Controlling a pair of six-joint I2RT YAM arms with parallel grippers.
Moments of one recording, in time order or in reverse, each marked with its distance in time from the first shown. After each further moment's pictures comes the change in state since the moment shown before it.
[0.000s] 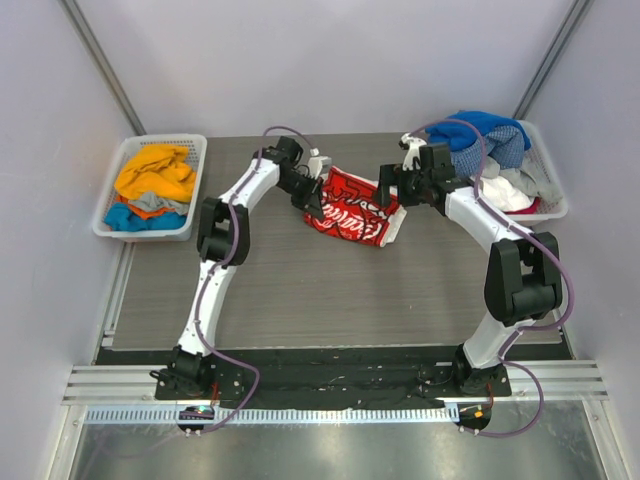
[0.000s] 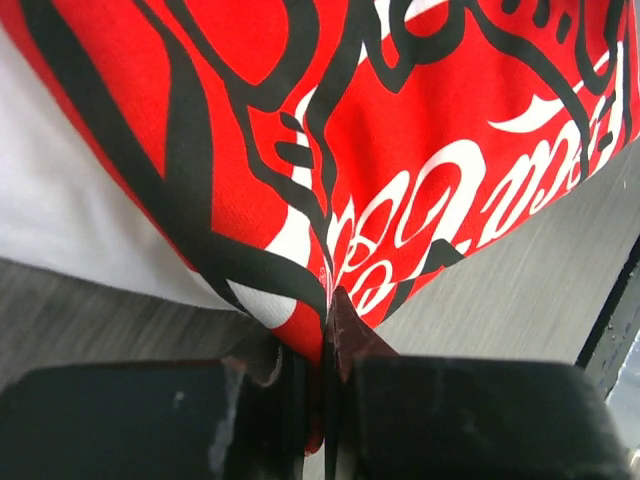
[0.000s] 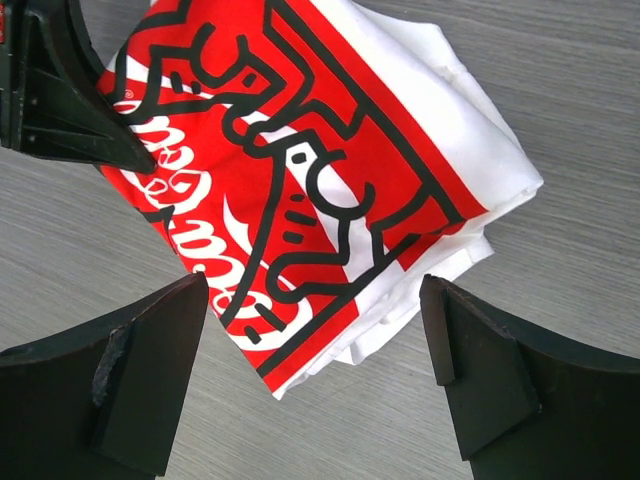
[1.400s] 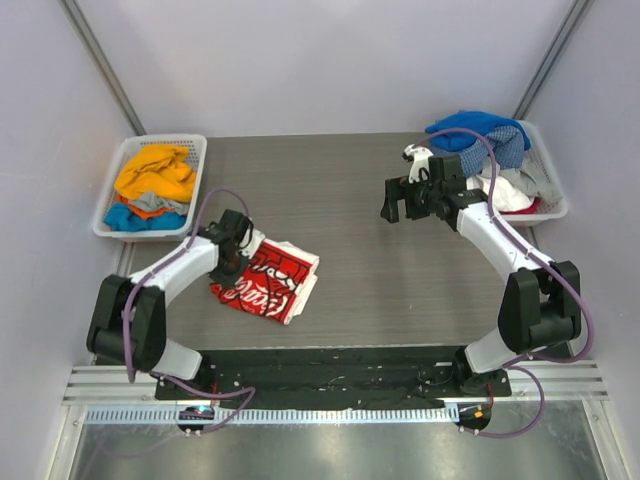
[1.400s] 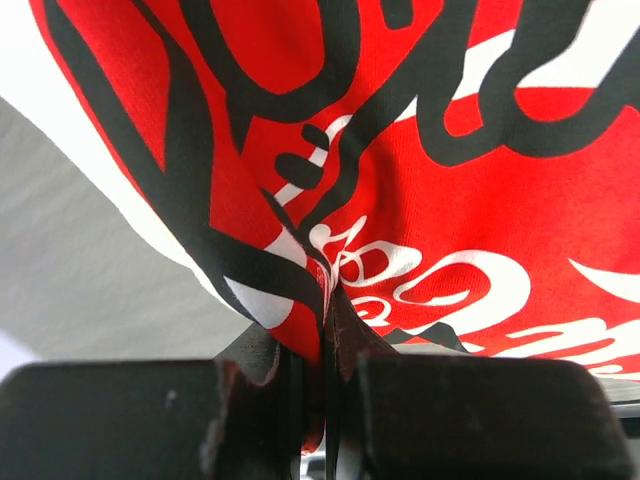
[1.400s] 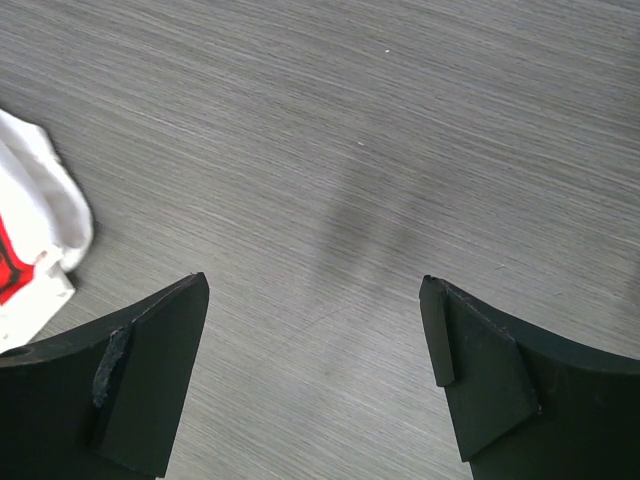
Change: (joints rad) left arm 0.032 -1.135 -1.478 0.252 -0.907 0.002; right arm 0.000 -0.184 -0.124 -0.083 -0.002 -0.116
